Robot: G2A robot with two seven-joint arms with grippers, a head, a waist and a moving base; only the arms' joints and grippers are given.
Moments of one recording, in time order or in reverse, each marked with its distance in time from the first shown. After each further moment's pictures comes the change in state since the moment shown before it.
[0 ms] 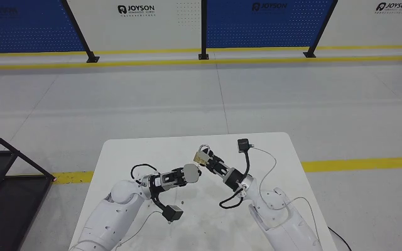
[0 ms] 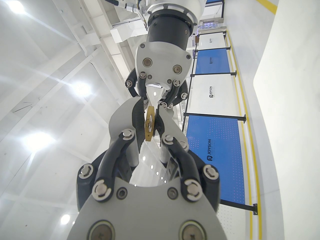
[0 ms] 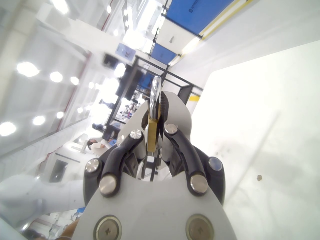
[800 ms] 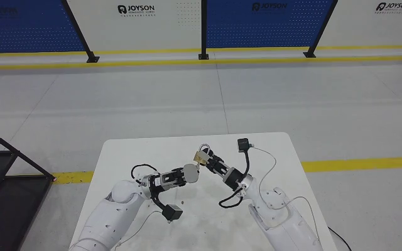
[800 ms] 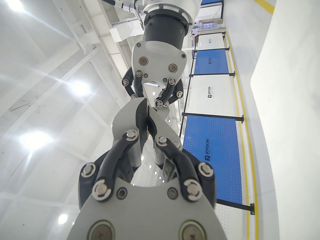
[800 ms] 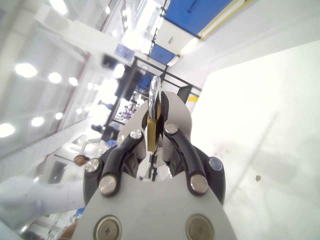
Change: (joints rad) left arm -0.019 0.006 0.026 0.033 -0.028 0.015 -0.002; right arm 0.005 0.005 -0.009 0.002 -0.002 0.005 -0.010
